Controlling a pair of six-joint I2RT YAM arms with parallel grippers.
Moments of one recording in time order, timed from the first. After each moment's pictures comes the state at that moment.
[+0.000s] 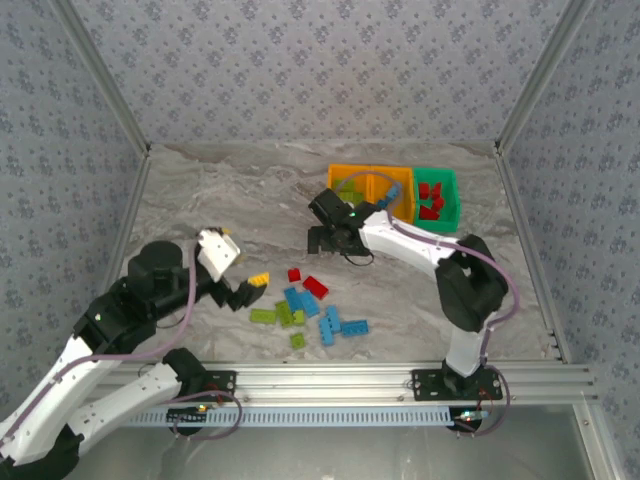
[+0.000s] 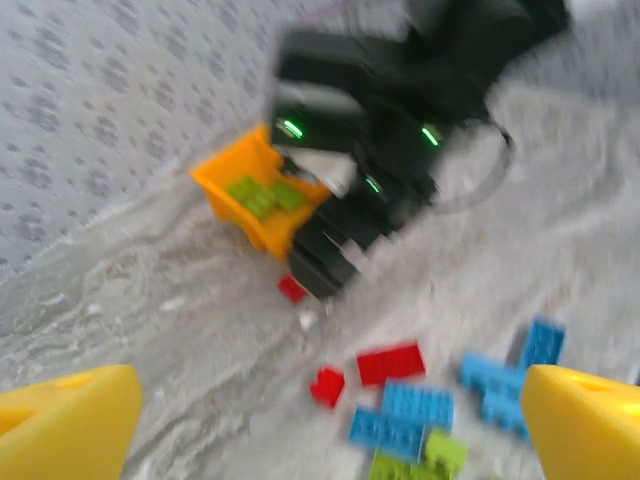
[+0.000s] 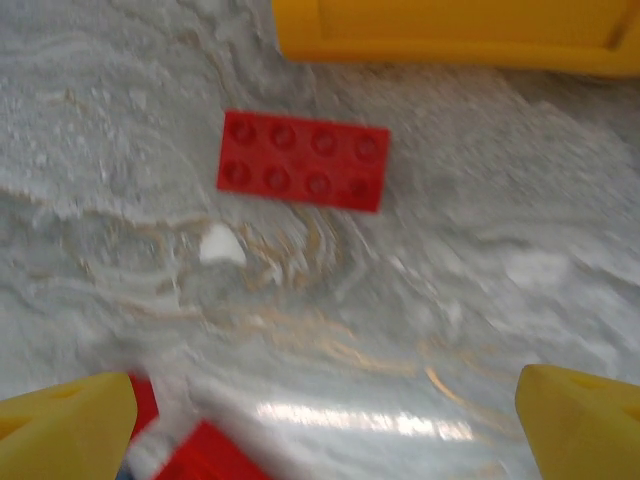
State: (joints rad) left arm -0.77 0.62 0.97 -0.77 0.07 0.19; right arm 0.76 1.85 1.42 -0.74 0.16 0.72
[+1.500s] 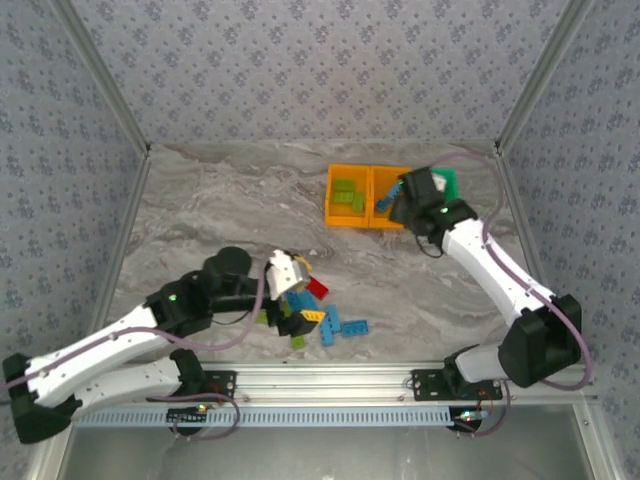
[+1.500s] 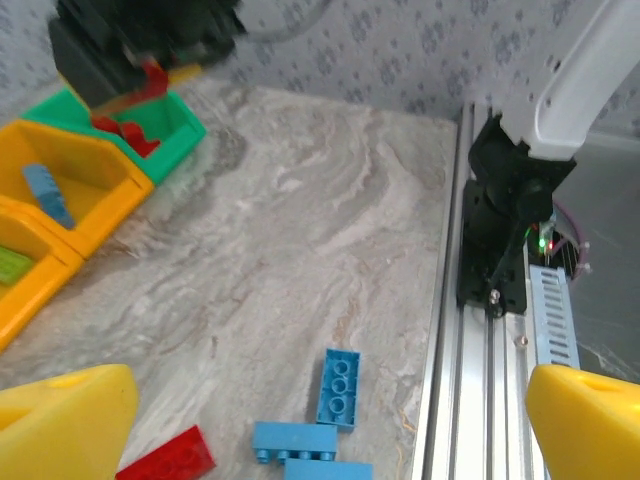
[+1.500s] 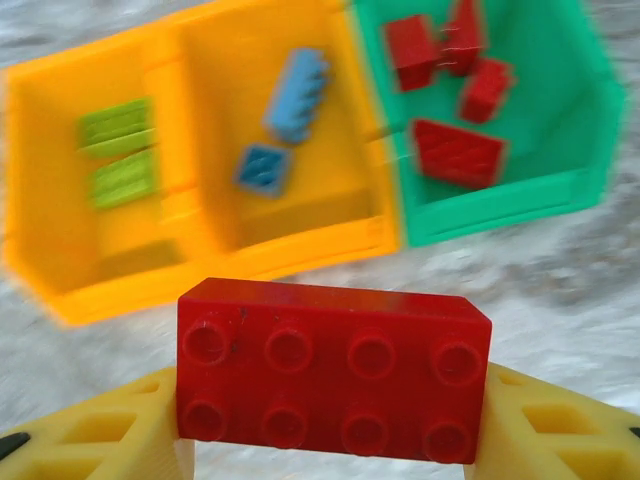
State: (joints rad) left arm -1.06 0.87 0.83 -0.38 0.26 0.07; right arm 0.34 1.39 1.20 -0.73 0.29 0.60
